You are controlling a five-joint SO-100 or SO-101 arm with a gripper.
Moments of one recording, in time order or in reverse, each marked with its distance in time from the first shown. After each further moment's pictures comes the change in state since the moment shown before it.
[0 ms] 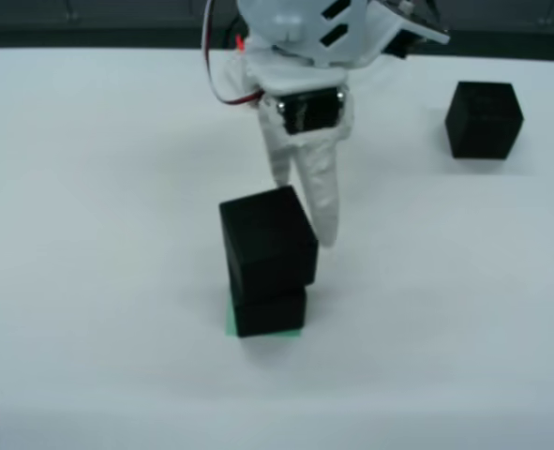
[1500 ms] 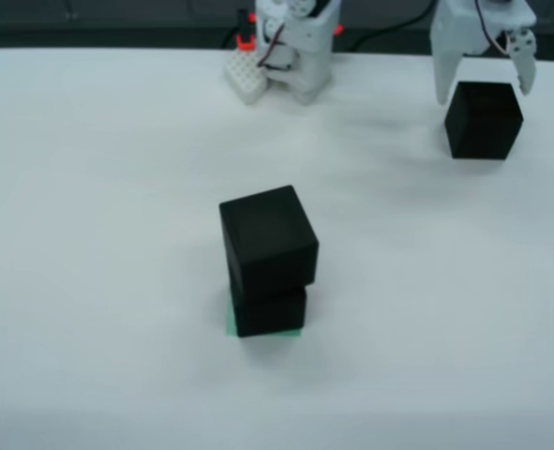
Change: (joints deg) arm -59.7 -4.1 10.5 -0.5 -11.1
